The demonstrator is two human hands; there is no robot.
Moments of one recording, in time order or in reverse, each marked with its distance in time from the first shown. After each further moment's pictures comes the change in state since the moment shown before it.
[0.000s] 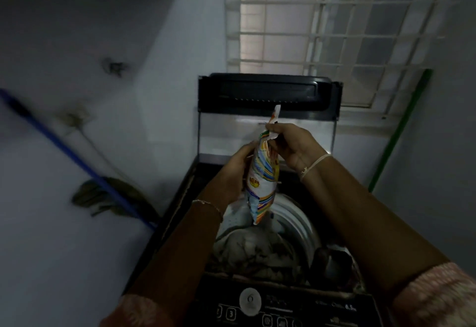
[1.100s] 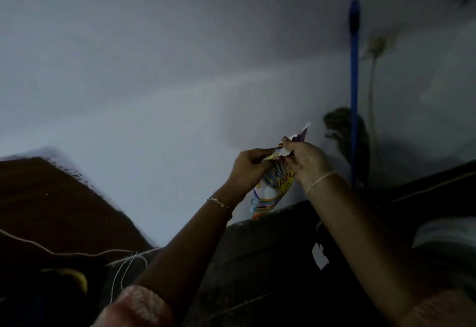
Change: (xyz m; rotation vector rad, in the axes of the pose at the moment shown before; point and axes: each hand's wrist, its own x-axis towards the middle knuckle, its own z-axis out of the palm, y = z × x) left_hand -0.347 -0.073 -0.232 0.410 1.321 0.214; right_hand -0.159 0.297 0.279 -0.244 -0.727 0.624
